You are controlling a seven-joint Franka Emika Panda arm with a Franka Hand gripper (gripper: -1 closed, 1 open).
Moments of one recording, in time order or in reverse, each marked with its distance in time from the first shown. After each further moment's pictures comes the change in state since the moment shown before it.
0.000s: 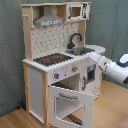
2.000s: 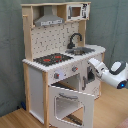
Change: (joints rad) arm -0.118 -0.089 -0.125 -0.114 -0.036 0.125 0.570
